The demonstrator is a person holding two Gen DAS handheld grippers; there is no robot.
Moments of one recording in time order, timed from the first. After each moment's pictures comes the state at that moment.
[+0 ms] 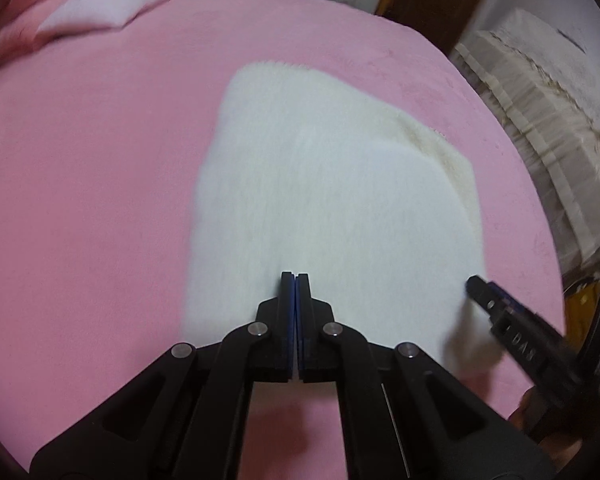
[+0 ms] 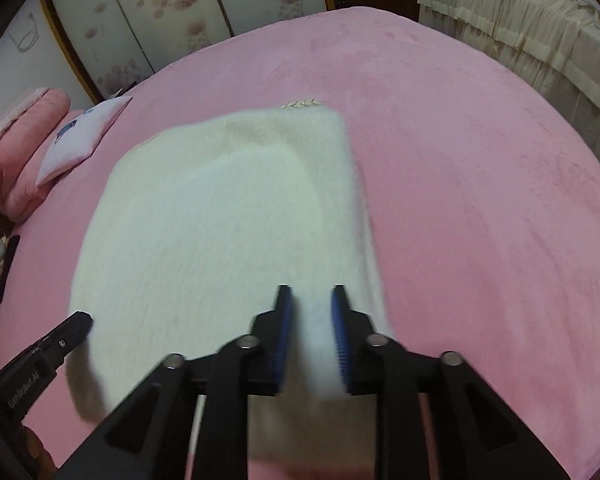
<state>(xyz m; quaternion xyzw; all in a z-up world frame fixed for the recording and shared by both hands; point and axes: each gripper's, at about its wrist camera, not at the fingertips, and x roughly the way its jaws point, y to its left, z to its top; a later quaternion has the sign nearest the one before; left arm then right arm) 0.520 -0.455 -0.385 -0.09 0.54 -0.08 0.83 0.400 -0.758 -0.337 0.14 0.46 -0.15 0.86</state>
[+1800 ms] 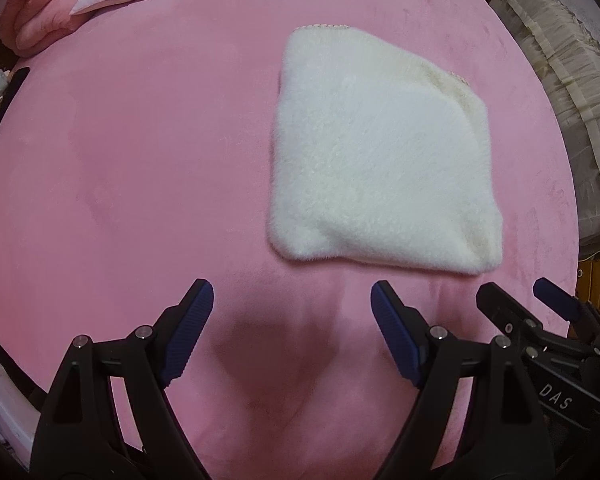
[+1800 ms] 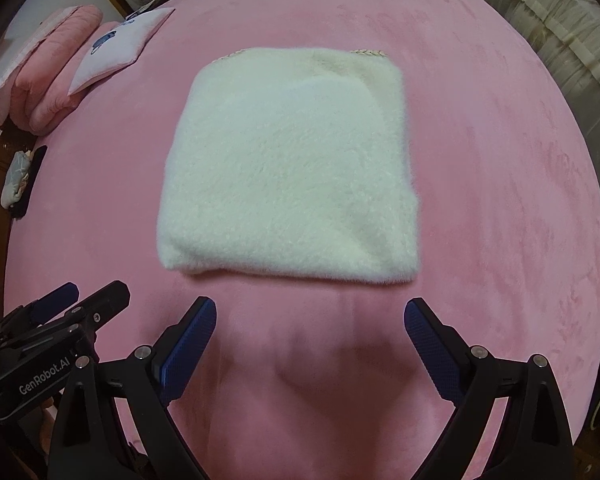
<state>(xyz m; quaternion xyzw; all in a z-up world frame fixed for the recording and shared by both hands) 0.476 -0.440 -0.292 -0.01 0.65 -0.01 0.76 0.381 -0.714 -0.225 0.11 0.61 -0.07 0.78</state>
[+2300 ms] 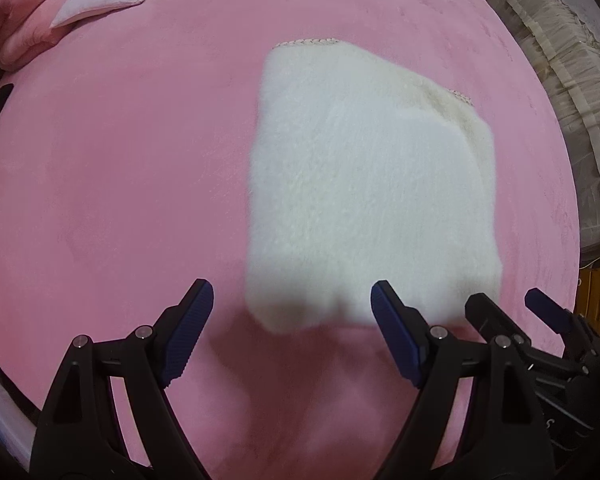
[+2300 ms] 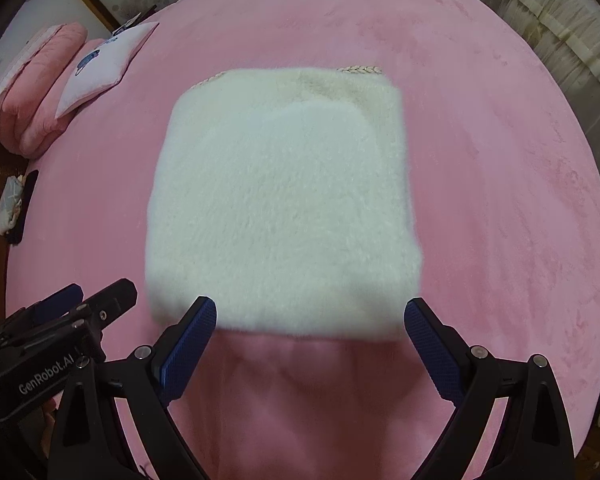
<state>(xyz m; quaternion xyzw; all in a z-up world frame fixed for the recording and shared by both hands) 0.543 -0.459 -0.311 -0.01 0.66 -0.02 0.75 0.430 -0.738 -0.236 0.13 0.60 -0.09 0.79</state>
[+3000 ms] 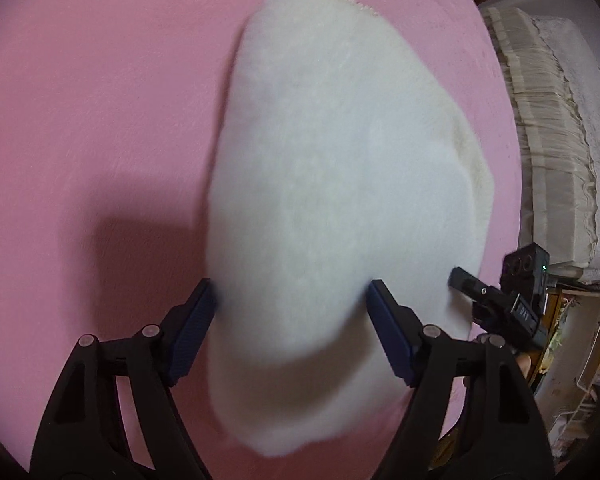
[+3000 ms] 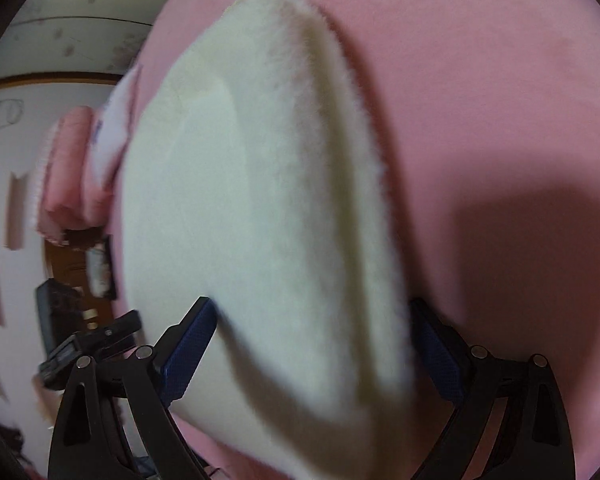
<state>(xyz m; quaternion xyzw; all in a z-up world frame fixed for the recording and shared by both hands) 0.638 -0.394 -0.419 -0.19 0.71 -0.14 0.67 0.511 -0.879 -0.380 0.41 0.59 0.05 0.70</state>
